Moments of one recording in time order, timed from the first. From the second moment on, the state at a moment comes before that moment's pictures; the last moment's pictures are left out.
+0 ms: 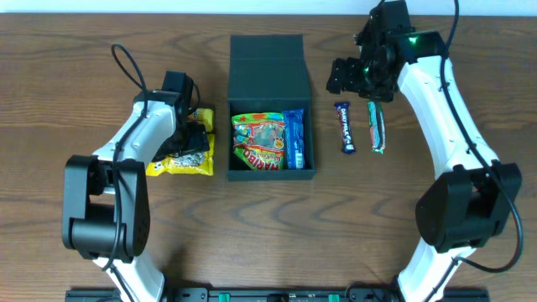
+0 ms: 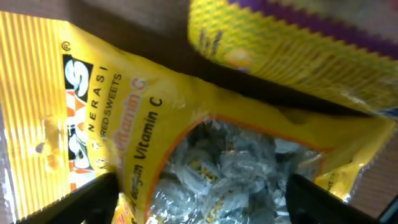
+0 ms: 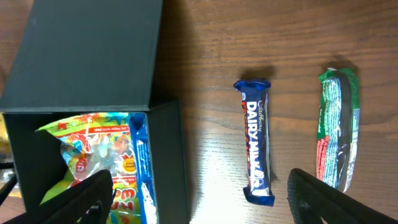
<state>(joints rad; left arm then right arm) -0.12 1.89 1.23 -0.86 -0.08 -0.37 0.16 1.96 1.82 -1.09 -0.20 0.29</state>
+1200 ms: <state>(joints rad) -0.48 1.85 1.47 -0.73 -0.04 -0.59 -0.06 1.96 1.82 -1.12 -0.20 0.26</state>
